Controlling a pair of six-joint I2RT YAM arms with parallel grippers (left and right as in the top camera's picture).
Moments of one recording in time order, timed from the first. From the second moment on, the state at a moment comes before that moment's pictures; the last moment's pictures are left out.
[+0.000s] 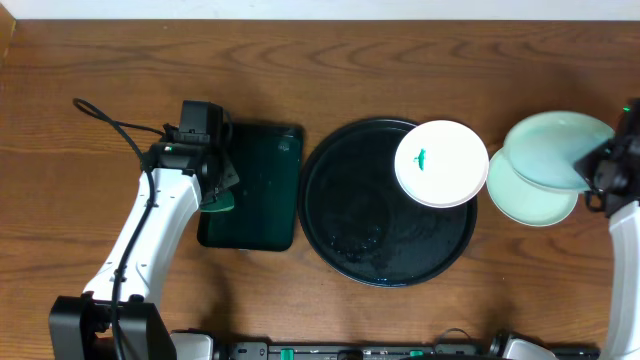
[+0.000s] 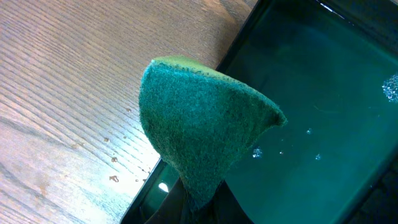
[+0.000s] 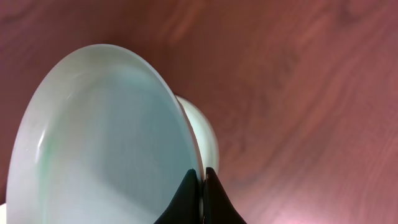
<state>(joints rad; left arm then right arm) -0.09 1.49 1.07 -0.86 -0.19 -0.53 -0.35 1.31 1.21 -0.93 0.33 0.60</state>
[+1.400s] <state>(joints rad) -0.09 1.49 1.07 -0.86 -0.19 -0.53 -0.43 1.31 0.62 -0.36 0.29 0.63</state>
